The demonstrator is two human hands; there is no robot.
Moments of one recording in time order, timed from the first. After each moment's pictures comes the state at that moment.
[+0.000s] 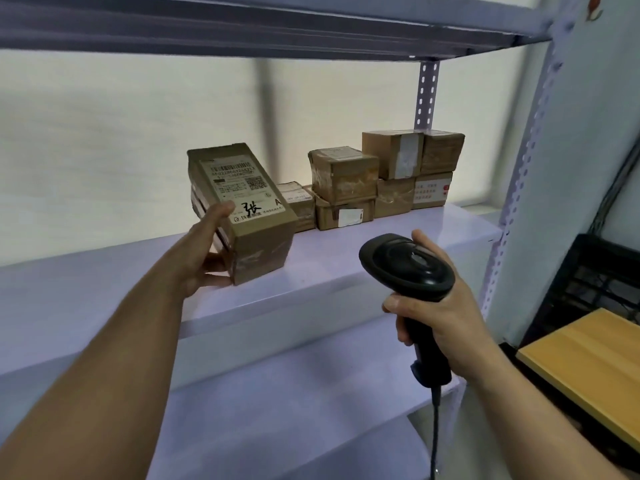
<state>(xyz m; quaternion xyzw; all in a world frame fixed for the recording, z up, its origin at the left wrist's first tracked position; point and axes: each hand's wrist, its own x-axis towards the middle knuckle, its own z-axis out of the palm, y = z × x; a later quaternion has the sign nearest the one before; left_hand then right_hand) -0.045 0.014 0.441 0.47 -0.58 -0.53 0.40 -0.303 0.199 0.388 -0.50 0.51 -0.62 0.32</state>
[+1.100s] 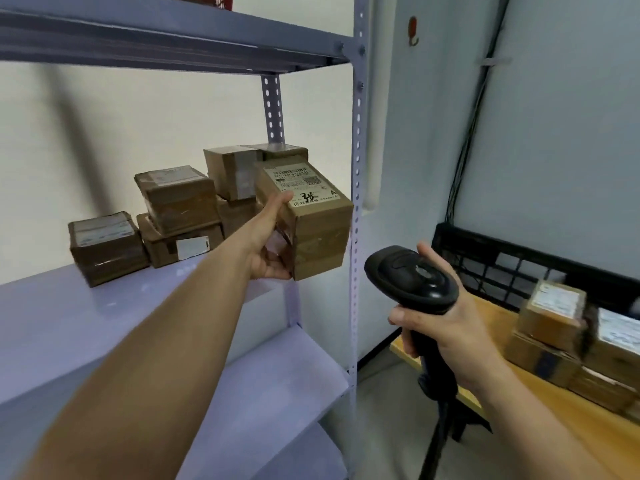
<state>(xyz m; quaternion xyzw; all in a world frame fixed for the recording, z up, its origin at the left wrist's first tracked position) -0.358 0.075 0.474 0.39 -0.55 -0.71 0.22 -0.473 0.304 0.397 -0.39 0.58 -0.67 0.23</state>
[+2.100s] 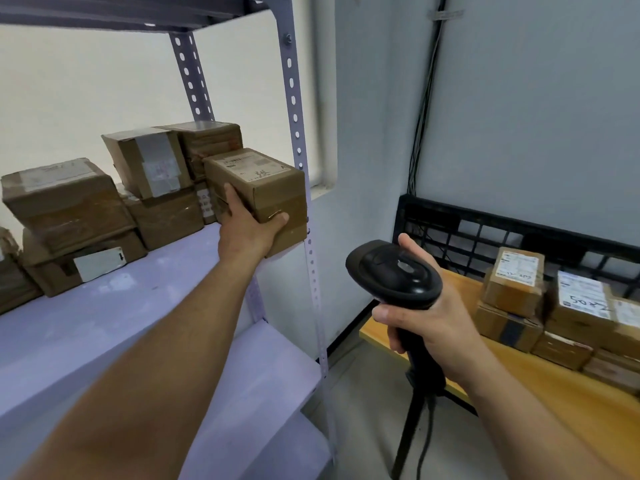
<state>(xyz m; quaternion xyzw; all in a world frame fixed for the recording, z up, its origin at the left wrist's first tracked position) -0.481 0.016 0.405 0.38 -0.78 -0.35 0.36 -0.539 0.302 0.375 -0.37 0.60 -0.67 0.24</state>
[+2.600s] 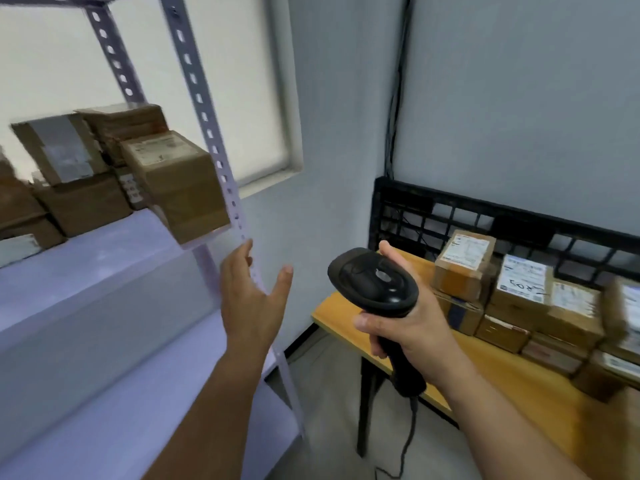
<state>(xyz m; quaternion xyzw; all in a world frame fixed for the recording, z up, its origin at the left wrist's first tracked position) -0.511 0.209 0.327 0.35 -0.75 -0.33 0.45 -0.617 0.392 0.337 -0.37 0.58 -0.67 0.27</state>
